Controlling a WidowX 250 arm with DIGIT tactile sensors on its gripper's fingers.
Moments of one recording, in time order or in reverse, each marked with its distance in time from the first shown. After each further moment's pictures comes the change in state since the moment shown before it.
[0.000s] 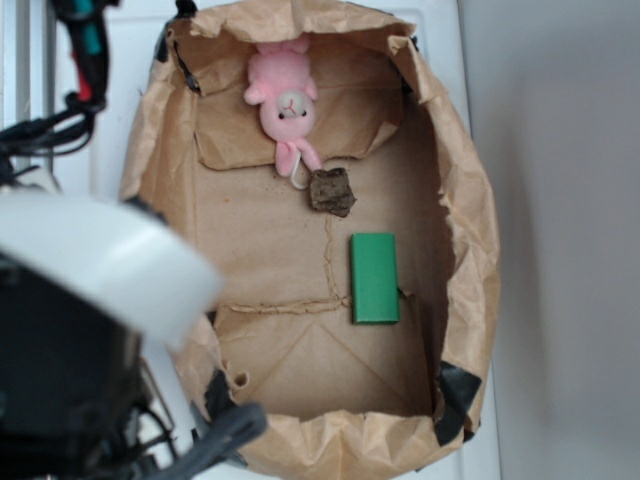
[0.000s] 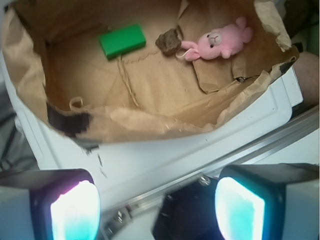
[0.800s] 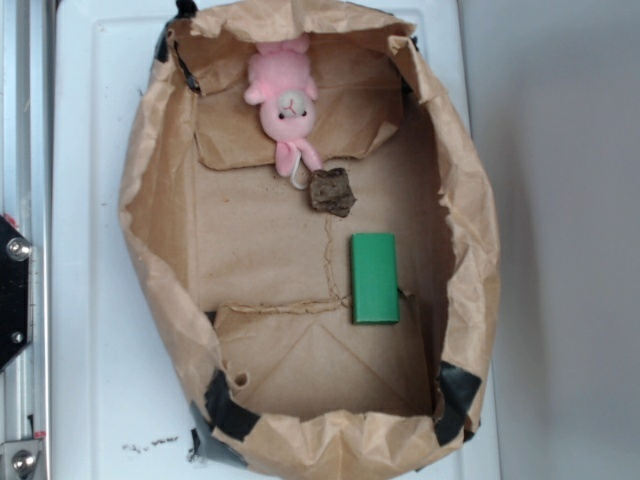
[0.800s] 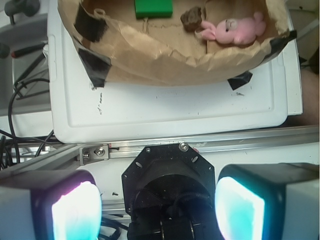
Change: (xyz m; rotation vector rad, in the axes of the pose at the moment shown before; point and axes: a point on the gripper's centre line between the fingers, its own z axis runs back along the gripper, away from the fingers) arm -0.067 0.036 0.035 -0.057 0.031 -0.392
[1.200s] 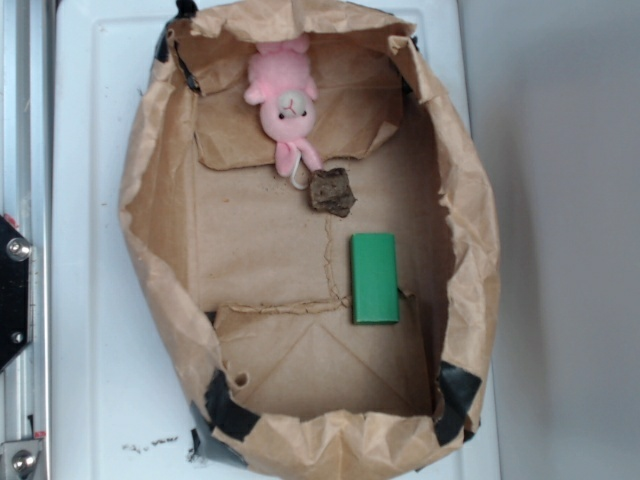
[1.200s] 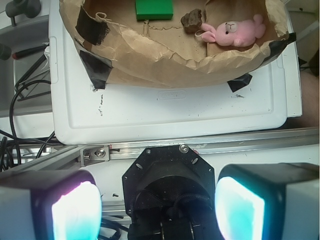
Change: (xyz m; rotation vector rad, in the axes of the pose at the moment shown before) arm 0.001 0.000 0.004 -0.003 -0.017 -0.010
